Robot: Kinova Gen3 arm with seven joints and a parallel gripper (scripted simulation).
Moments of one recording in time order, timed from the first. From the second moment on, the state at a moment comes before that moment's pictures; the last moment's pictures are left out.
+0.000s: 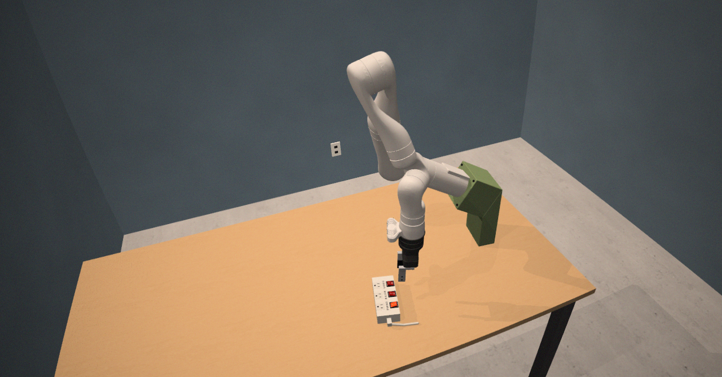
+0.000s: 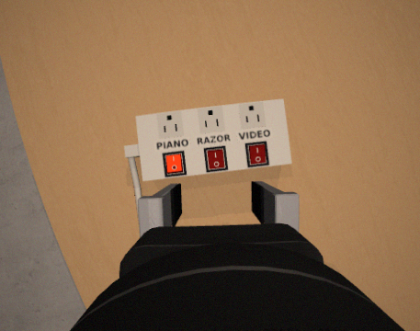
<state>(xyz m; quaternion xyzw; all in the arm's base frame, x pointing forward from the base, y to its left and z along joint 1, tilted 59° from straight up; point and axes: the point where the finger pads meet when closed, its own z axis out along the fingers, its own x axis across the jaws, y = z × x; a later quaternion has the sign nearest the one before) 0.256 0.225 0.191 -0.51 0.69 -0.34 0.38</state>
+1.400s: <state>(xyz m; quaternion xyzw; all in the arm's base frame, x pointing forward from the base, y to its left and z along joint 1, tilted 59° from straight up) 0.278 0.221 0.187 -0.54 0.67 -0.35 0.36</state>
